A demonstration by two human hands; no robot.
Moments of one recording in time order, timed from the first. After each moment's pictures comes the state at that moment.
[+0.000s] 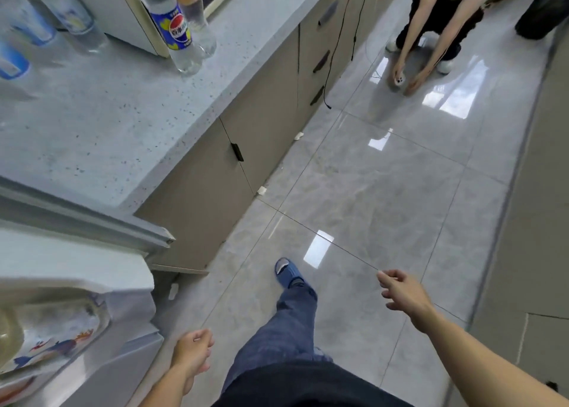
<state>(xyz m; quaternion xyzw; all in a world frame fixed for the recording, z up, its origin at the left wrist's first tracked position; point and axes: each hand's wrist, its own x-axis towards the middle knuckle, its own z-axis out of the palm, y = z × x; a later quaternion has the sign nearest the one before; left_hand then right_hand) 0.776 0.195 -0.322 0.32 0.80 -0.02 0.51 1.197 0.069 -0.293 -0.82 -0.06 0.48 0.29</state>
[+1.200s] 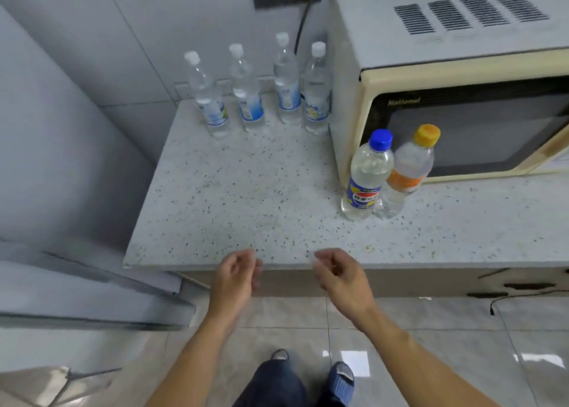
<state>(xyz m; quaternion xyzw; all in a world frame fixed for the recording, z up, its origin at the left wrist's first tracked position) 0.959 0.499 -0.155 0.19 0.78 0.48 0.35 1.146 0.604 -0.148 -0.50 -0.58 0.61 0.21</state>
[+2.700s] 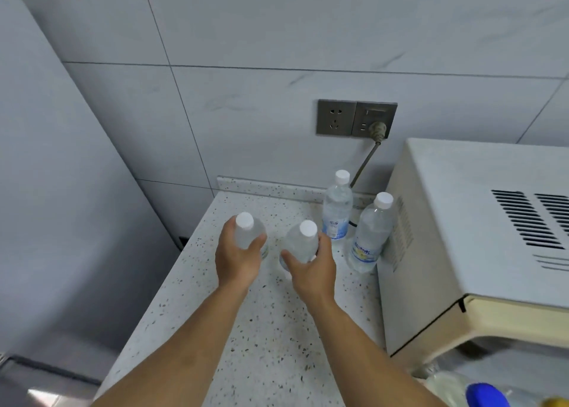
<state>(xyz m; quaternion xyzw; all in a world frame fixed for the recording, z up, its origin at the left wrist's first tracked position) 0.758 0.755 -0.088 0.16 0.82 0.55 0.10 0.874 0.826 -0.105 -0.43 -0.64 0.53 0.35</state>
